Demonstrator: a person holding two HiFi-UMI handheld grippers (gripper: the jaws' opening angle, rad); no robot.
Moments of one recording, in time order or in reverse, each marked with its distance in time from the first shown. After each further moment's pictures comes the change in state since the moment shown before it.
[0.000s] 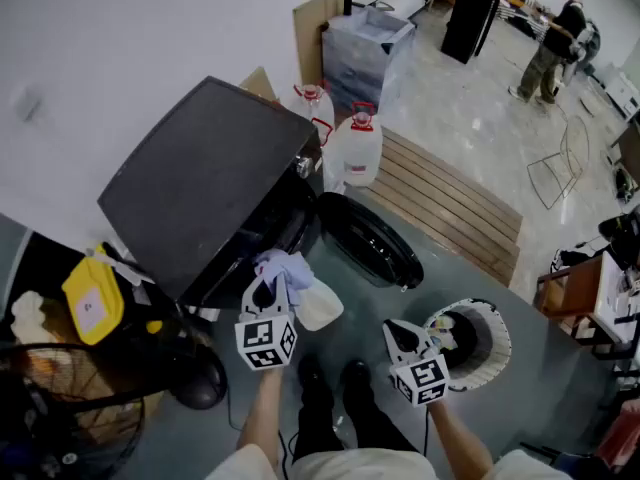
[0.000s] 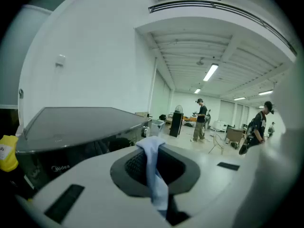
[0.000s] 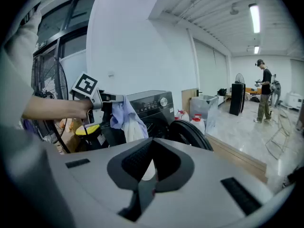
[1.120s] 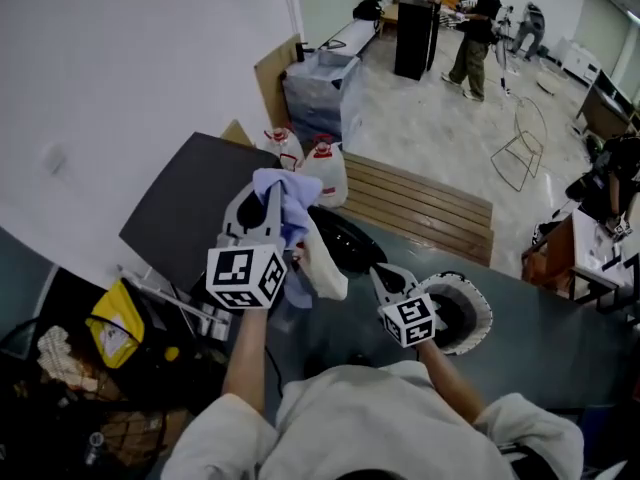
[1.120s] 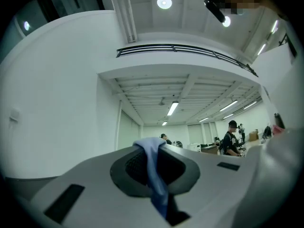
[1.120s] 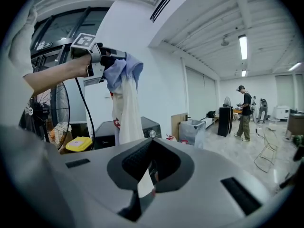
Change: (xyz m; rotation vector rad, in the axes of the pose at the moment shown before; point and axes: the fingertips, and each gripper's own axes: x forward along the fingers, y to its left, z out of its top) left arm -0.151 -0.200 0.324 0.208 -0.458 -0.369; right arm -0.141 -0.005 0.120 -0.050 -0.251 -0.140
